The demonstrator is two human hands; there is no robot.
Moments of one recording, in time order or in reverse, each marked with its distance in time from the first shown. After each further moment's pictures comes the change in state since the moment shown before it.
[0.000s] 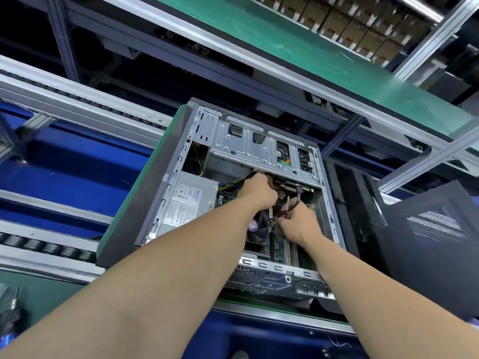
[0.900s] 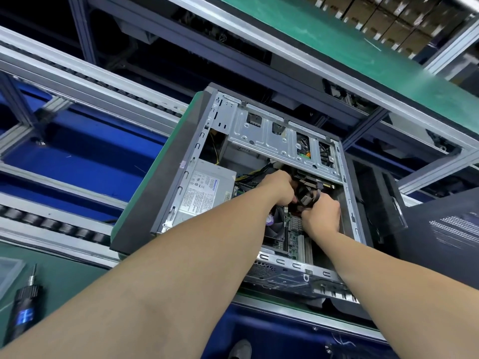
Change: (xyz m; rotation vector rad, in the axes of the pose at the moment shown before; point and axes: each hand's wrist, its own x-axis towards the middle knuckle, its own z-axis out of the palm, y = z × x) left_hand 0.009 -0.003 0.003 0.087 -0.156 0.046; right_hand 0.018 0.003 0.012 -0.048 0.261 0.100
